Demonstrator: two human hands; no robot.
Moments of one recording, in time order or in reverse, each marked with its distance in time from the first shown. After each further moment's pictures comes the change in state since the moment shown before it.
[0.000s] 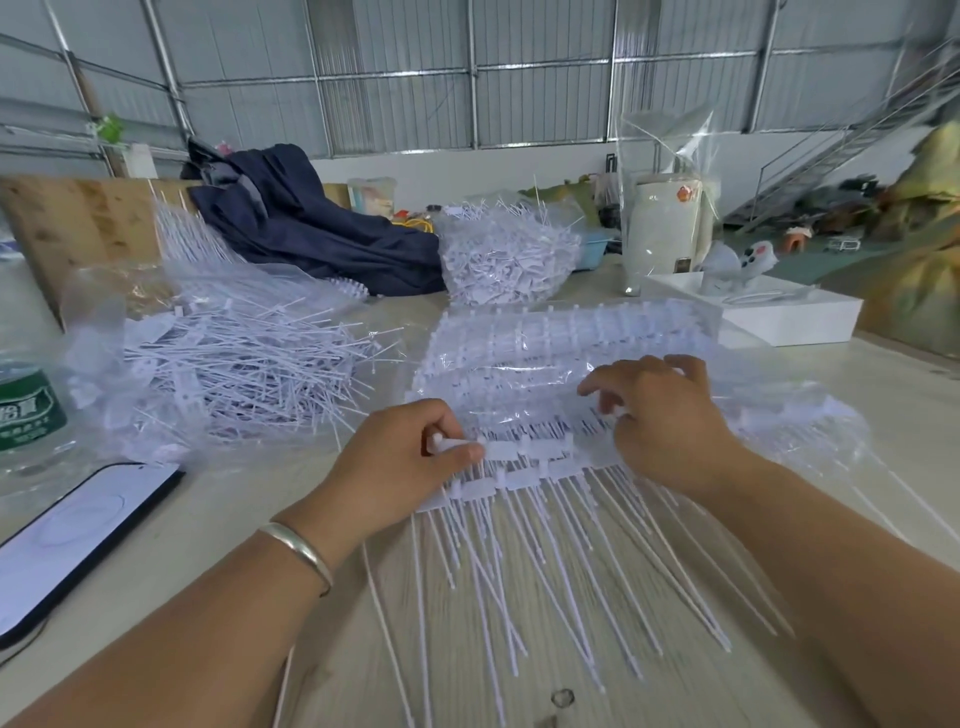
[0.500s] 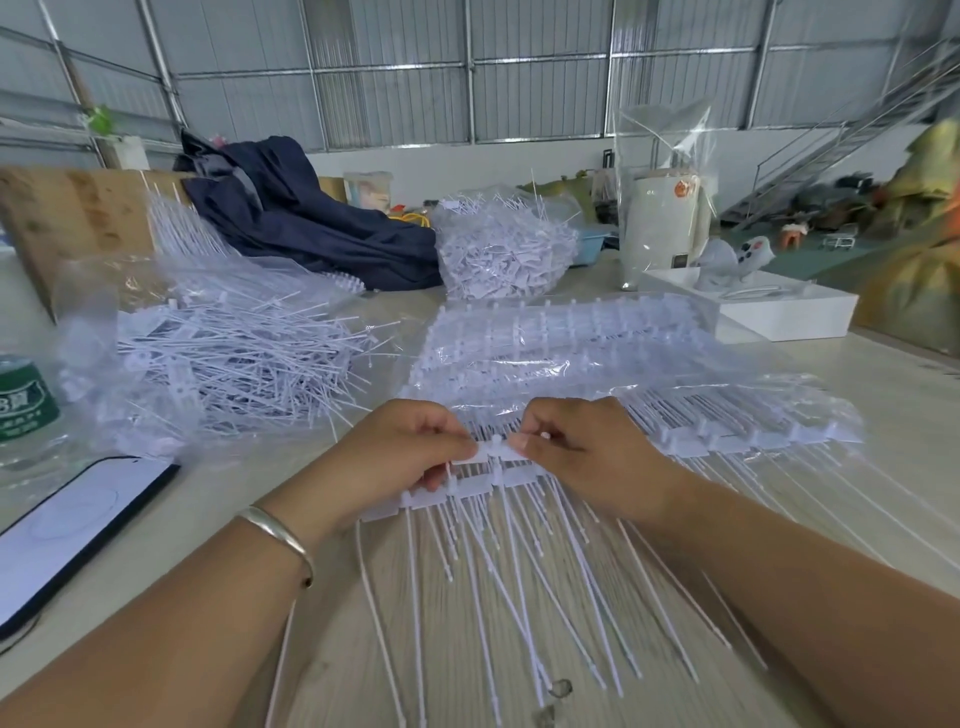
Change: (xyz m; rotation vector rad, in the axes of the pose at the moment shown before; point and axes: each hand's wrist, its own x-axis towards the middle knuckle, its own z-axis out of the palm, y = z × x) left_hand 0.000 0.012 -0.008 -0.292 -0.204 -0.237; right_hand -0.009 -0.030 0.031 0.425 -0.106 -0.148
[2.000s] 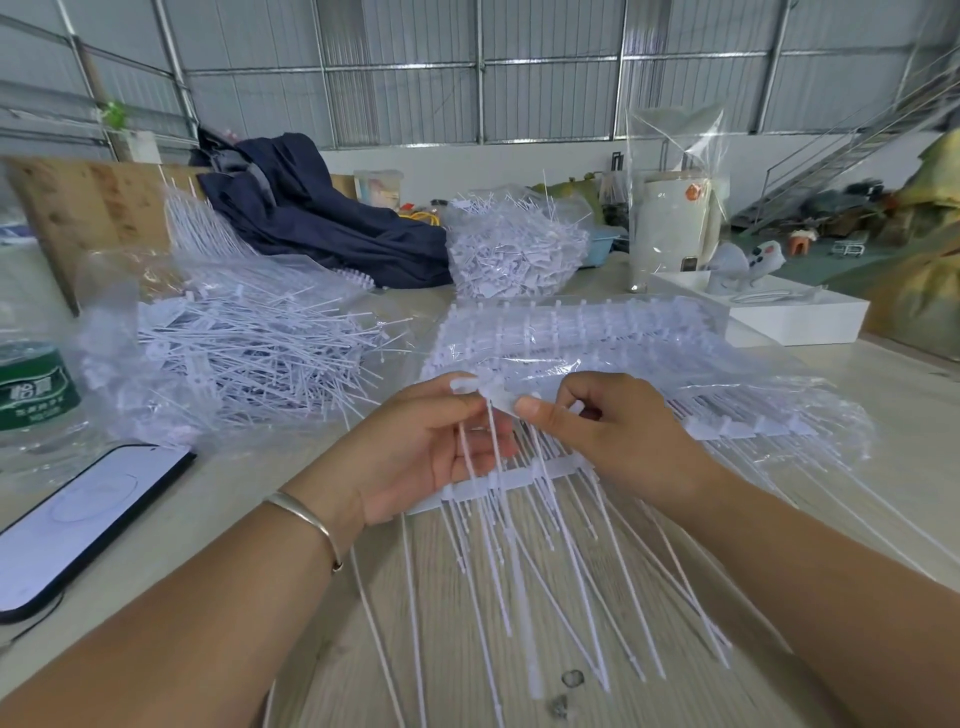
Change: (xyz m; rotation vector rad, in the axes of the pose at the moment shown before) left_hand -0.005 0.011 0.005 -0.808 -0.241 0.041; right_hand -0.005 -0.013 -0.015 0.249 0.185 0.080
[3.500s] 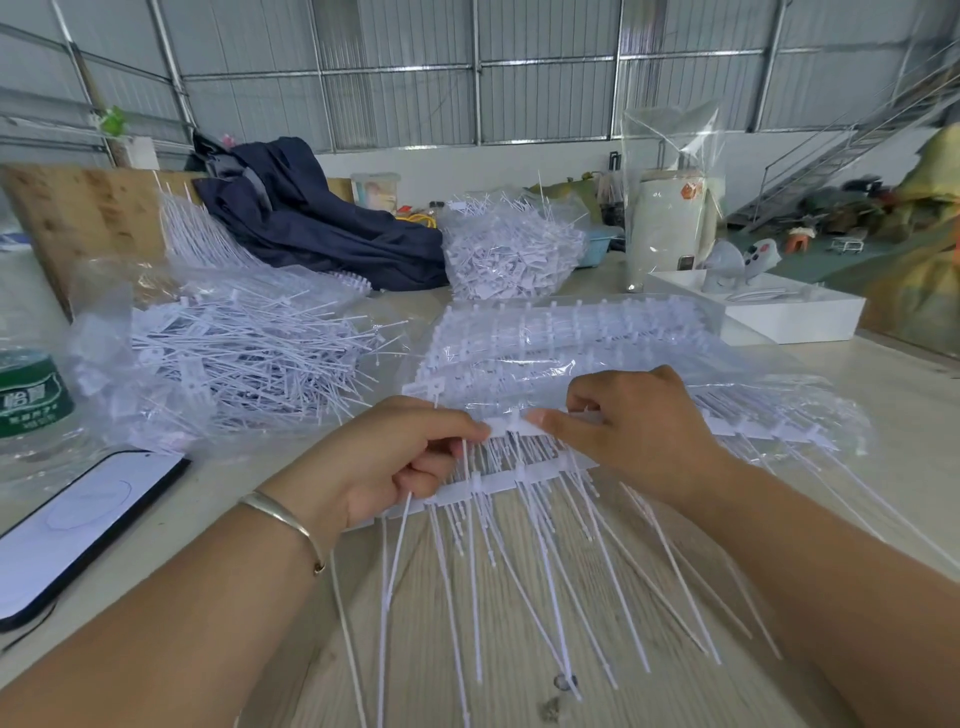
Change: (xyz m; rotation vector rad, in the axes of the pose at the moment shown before) left_hand 0.002 0.007 -0.003 0.242 0.255 -0.245; right_hand 0.007 0.007 -0.015 -0.623 -0.022 -0.061
